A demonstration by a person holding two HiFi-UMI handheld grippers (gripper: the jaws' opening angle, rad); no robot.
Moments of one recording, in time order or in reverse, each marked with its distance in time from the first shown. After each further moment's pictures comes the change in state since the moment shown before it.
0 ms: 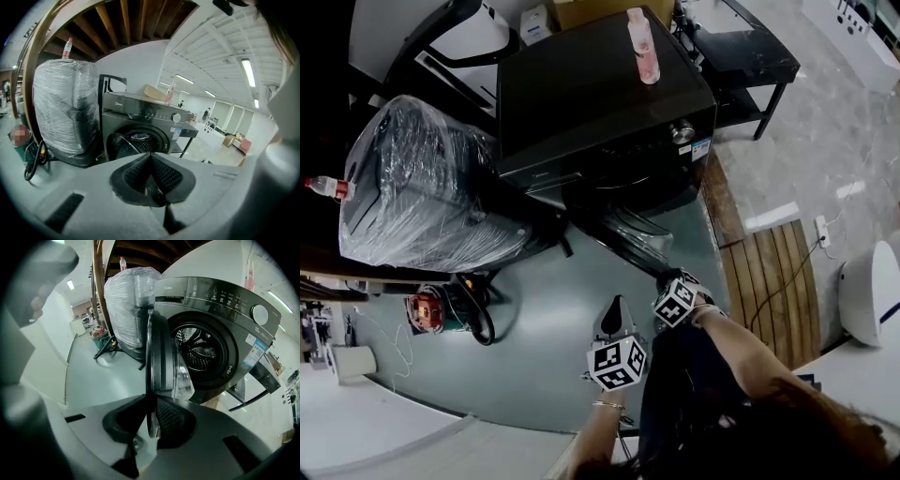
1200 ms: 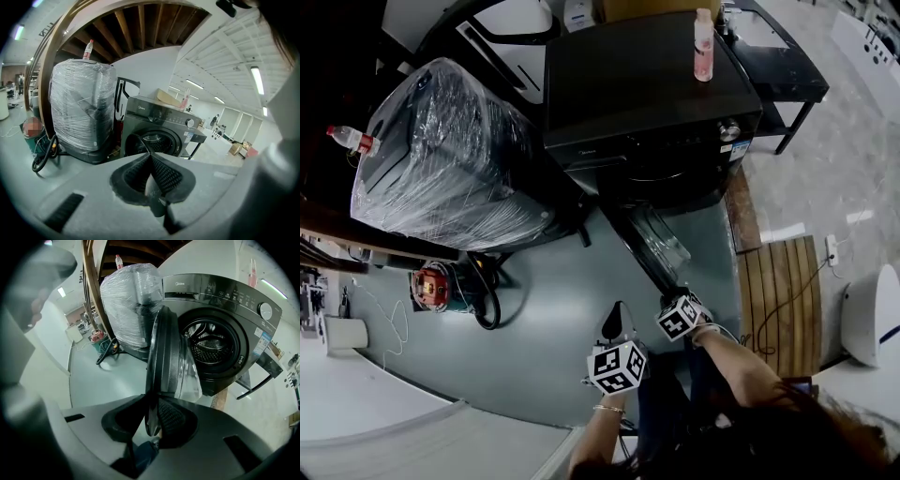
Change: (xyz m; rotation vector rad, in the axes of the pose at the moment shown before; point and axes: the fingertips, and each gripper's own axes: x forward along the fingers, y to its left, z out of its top) left arm -0.060 0.092 -0.009 -0.091 -0.036 0.076; right arm 0.015 0.103 0.018 0.106 0.027 0.012
